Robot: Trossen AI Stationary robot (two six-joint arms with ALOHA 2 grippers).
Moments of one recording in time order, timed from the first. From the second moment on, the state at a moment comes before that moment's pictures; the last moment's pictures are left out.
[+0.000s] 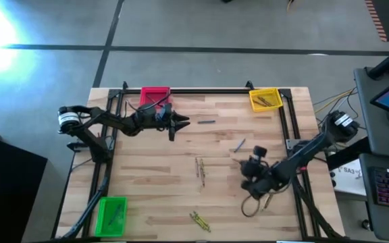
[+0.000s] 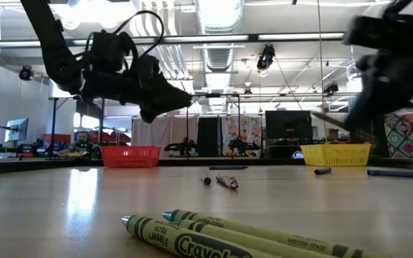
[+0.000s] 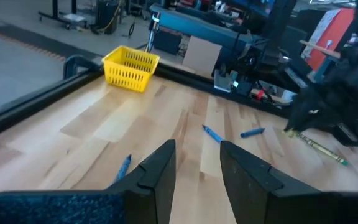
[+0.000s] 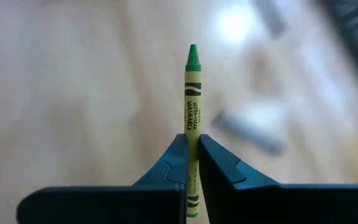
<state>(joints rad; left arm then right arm) 0.42 1.59 0.48 0.98 0.29 -0.22 0.61 1.49 0.76 -0.65 0.76 0.77</state>
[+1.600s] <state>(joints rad) 0.24 1.65 0.68 0.95 0.31 -0.09 0.05 1.53 0.76 0.51 0.42 -0.11</state>
